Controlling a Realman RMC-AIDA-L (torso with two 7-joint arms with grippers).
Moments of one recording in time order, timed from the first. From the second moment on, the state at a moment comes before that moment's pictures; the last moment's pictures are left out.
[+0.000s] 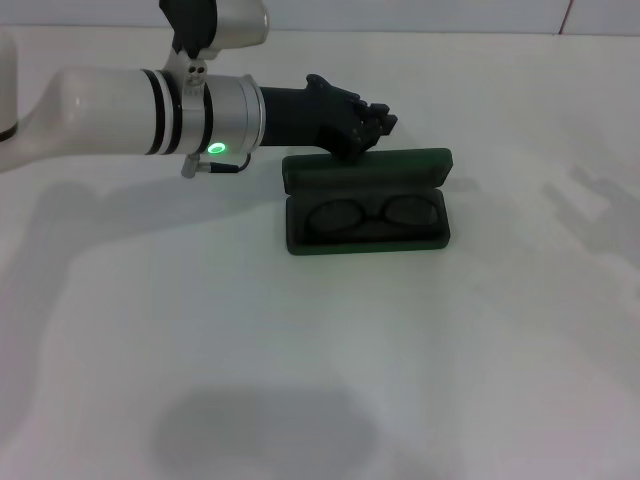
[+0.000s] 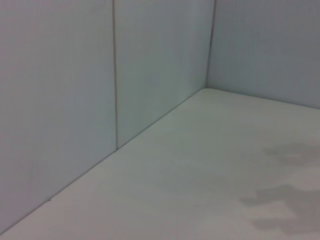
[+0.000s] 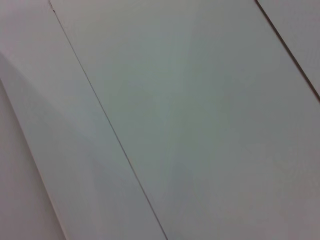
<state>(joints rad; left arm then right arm) -0.84 -2.05 1.31 0.42 1.54 0.96 -1.36 0.29 2.01 -0.78 -0.50 -1.21 -1.59 1.33</state>
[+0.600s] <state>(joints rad) -0.83 -2.05 1.31 0.41 1.56 0.98 -1.37 0.30 2.01 -0.77 -0.50 -1.21 -1.58 1.32</state>
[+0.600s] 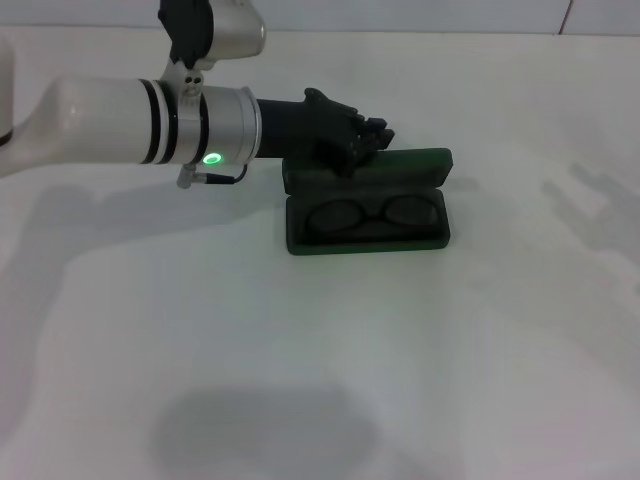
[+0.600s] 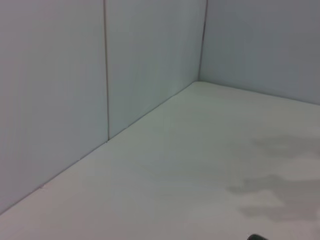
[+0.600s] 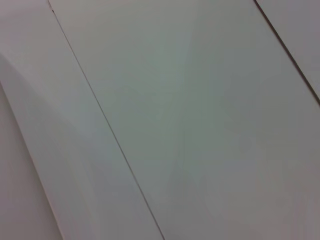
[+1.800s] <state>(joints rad) -0.80 -2.07 1.32 0.40 1.67 1.09 -1.38 0.30 2.01 -0.77 -0.49 -1.21 -1.58 1.31</state>
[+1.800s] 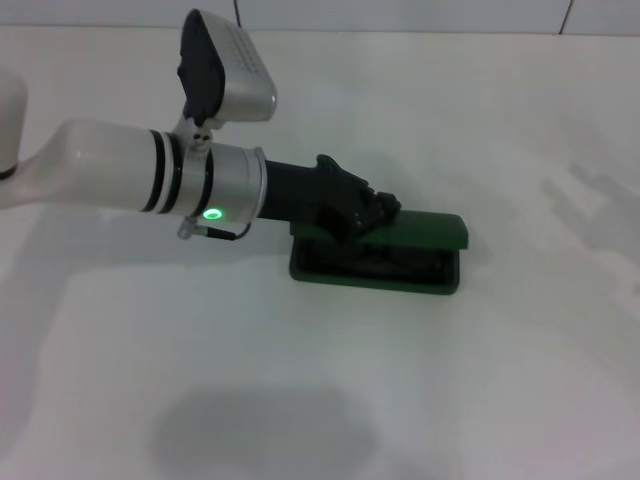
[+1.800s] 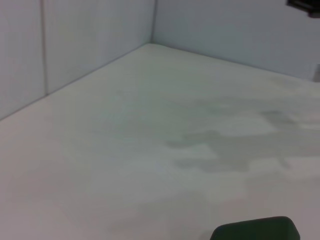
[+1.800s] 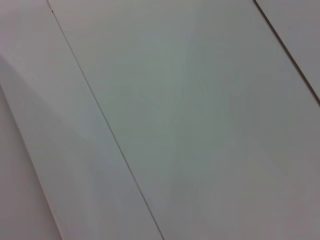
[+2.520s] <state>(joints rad) -0.65 -2.09 1.31 0.78 1.67 1.22 -1.48 0.30 2.00 -0.78 -0.49 -1.23 -1.59 1.31</state>
